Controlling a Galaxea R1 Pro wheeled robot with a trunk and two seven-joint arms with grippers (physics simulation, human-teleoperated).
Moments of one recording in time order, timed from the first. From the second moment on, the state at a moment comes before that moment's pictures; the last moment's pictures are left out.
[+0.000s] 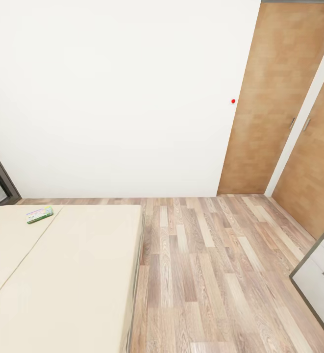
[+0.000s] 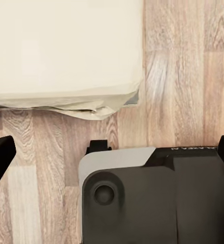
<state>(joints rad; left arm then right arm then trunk) -0.17 0.01 0.00 -0.37 0.00 0.03 -0.04 -0.30 0.07 -0.02 -0.12 -0.33 -0.07 -0.03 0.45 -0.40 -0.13</state>
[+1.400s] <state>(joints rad) -0.22 0.11 0.27 -1.39 0.05 0.90 -0.16 -0.42 0.10 -0.02 -1.01 -0.34 0.80 -0.36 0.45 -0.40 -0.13</state>
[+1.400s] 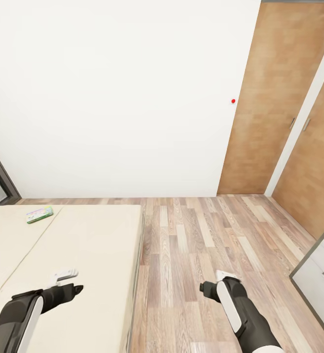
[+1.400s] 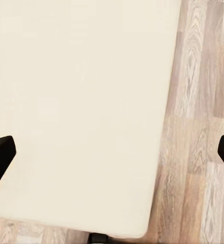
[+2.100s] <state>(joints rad) -0.22 0.18 0.27 -1.40 0.06 0.90 -0.16 -0.42 0.09 -0.03 -1.01 -0.34 0.80 -0.36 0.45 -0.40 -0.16</state>
